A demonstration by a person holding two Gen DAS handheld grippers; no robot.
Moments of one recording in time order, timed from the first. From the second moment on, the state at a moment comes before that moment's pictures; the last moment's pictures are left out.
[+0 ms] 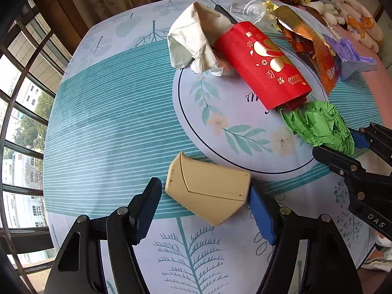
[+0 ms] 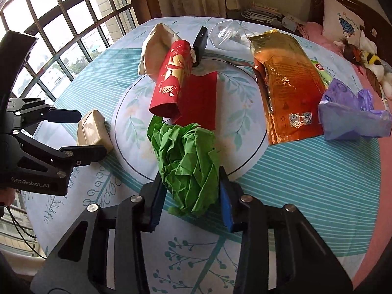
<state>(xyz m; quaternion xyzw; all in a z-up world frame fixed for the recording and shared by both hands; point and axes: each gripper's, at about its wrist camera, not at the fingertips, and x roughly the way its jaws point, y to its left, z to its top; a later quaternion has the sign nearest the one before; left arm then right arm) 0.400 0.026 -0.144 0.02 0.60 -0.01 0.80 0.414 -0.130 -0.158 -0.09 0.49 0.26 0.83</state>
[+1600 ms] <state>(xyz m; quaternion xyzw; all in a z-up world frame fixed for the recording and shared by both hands) 0.106 0.029 0.054 0.00 0.46 -0.02 0.89 0.155 -0.140 -0.002 0.03 0.45 0.18 0.88</state>
